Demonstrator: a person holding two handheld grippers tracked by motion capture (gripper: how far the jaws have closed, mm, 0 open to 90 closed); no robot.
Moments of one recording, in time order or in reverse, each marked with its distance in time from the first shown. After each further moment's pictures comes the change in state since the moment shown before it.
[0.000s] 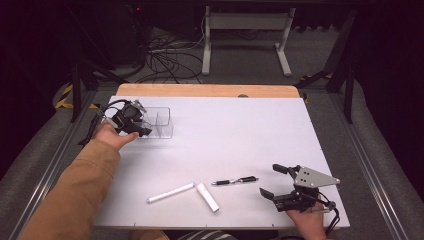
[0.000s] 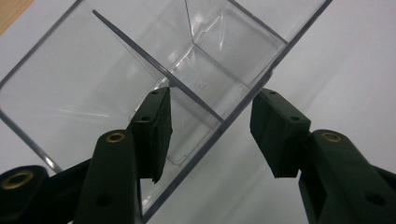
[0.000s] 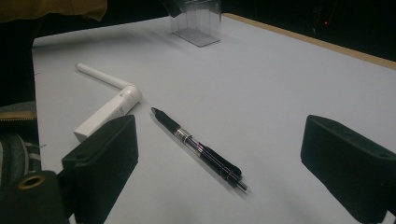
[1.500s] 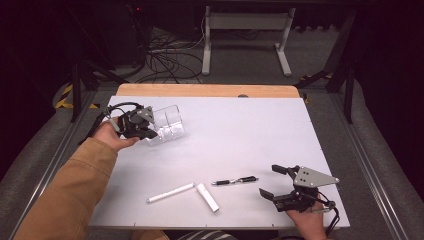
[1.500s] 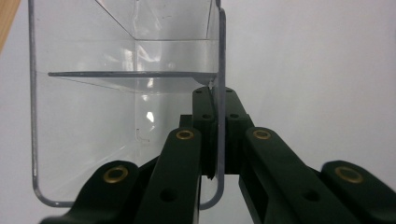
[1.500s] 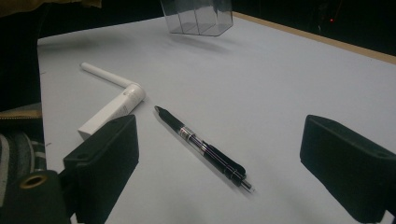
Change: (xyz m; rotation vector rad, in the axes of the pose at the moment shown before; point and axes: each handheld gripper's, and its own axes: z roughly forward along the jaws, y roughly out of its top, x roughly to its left) left arm -0.040 0.019 -0.031 0.023 -0.122 0.362; right arm -0.001 -0.001 0.001 0.004 0.017 0.006
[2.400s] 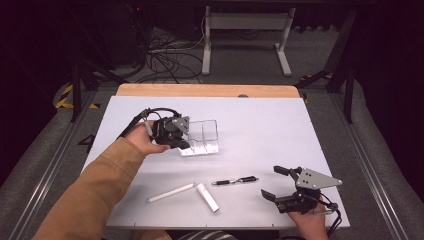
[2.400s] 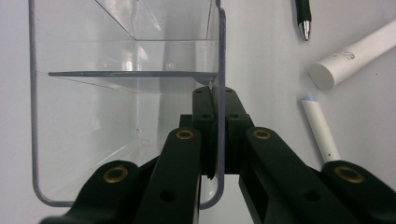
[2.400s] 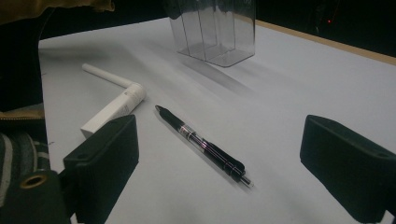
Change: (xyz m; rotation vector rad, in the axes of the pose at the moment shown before) left arm -0.046 0.082 0.027 -0.024 -0.186 0.234; right arm 0.001 -0.002 -0.006 -0.007 -0.007 0.003
